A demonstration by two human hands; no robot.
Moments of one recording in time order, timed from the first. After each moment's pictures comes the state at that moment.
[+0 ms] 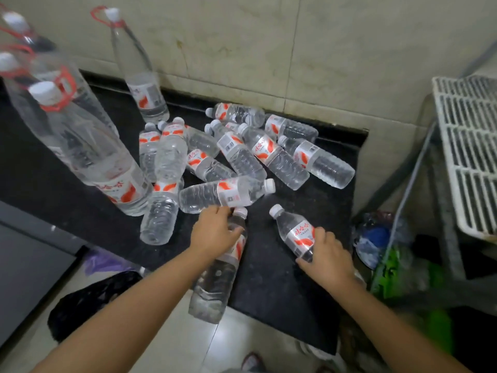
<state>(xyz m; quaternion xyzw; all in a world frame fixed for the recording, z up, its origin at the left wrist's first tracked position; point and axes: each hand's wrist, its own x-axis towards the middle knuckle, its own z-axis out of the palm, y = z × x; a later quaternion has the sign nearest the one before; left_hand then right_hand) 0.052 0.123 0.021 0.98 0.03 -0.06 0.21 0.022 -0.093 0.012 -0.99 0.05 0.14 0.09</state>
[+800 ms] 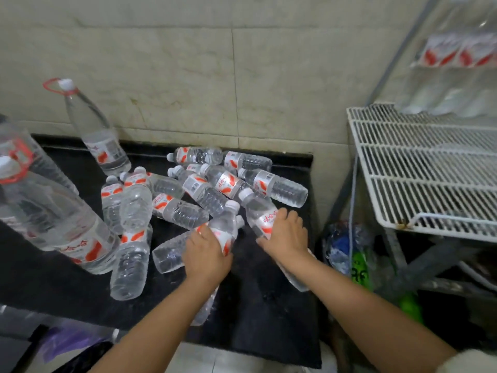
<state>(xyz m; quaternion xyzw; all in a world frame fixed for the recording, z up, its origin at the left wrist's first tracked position) 0.047 0.071 0.060 0.99 0.06 0.02 0.14 0.058 -0.072 0.077 -0.98 0.11 0.03 0.18</state>
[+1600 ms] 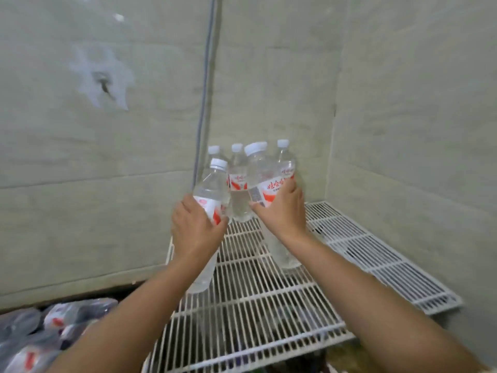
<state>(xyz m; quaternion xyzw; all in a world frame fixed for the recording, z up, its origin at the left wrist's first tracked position) 0.109 -0.292 0.260 0.89 -0.16 0.24 0.36 0.047 -0.418 0.285 -0.87 0.25 -0.34 0.26</state>
